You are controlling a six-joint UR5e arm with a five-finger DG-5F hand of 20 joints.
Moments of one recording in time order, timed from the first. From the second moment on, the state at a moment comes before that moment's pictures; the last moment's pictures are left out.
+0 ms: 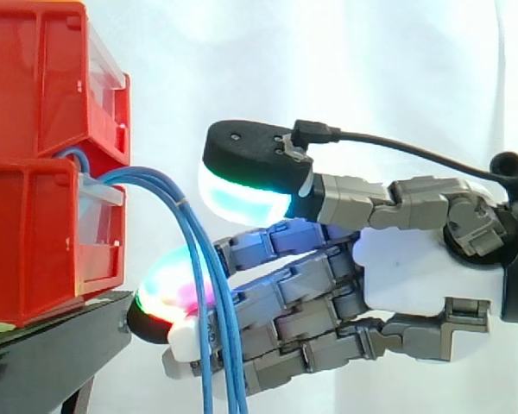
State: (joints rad) arm 0.27 -2.37 -1.15 -2.66 -1.01 -0.30
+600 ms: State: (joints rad) arm 0.26 -2.37 -1.08 -2.76 -1.01 -0.25
